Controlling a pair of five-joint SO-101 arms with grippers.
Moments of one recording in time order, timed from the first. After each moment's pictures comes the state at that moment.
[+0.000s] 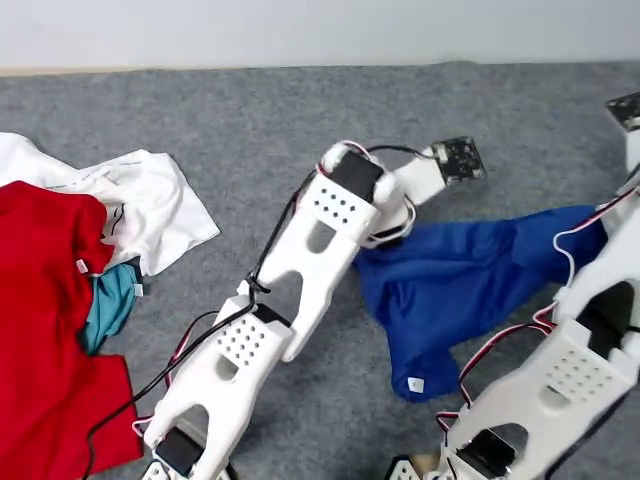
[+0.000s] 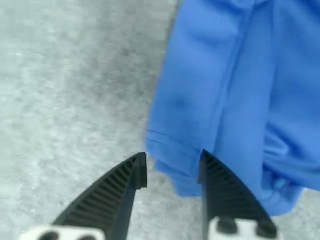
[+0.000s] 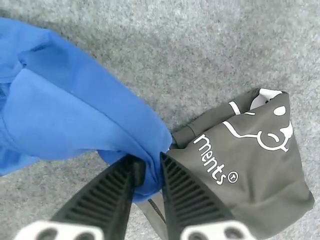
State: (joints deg) left arm 32.9 57.9 -72.1 98.9 -28.7; right arm 34.5 31.2 -45.7 93.6 49.7
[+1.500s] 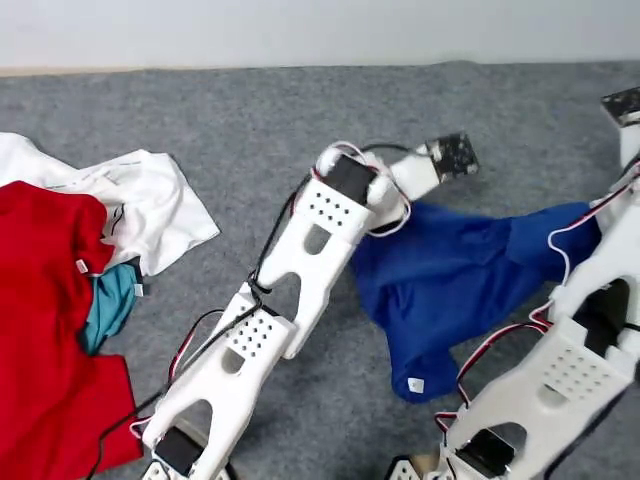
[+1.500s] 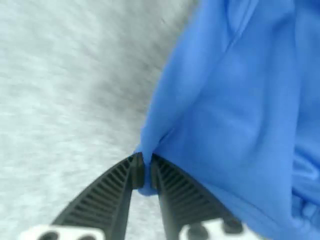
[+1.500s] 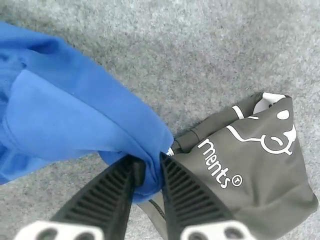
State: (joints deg) left arm 31.1 66.0 -89.3 98.5 -28.4; right arm 33.3 30.5 -45.7 93.6 47.9
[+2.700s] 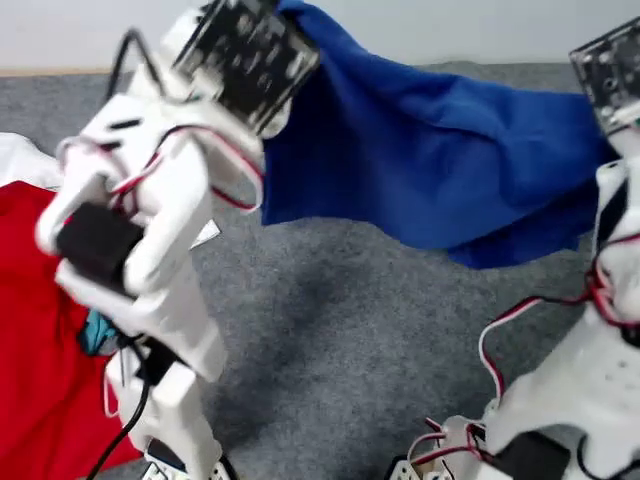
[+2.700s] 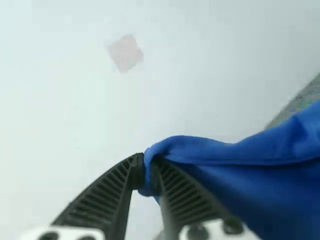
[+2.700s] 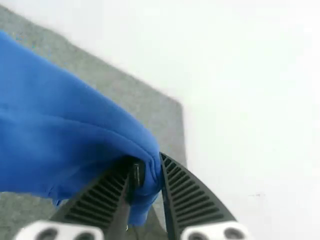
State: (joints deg) left arm 20.1 16.0 -94.3 97.4 -24.7; right arm 23.9 -19.4 -45.7 93.7 47.7
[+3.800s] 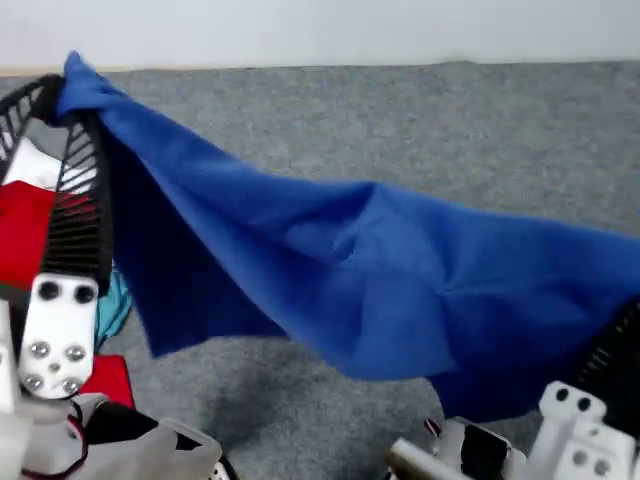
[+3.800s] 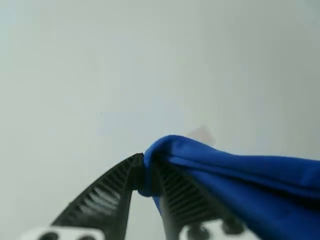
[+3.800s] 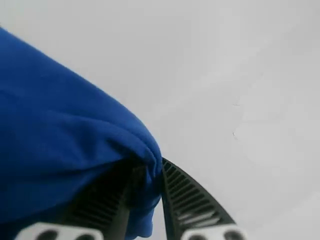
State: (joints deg) left arm 20.1 -10.9 -95.3 99.4 -29.8; right arm 23.6 -52.3 -46.1 93.7 56.6
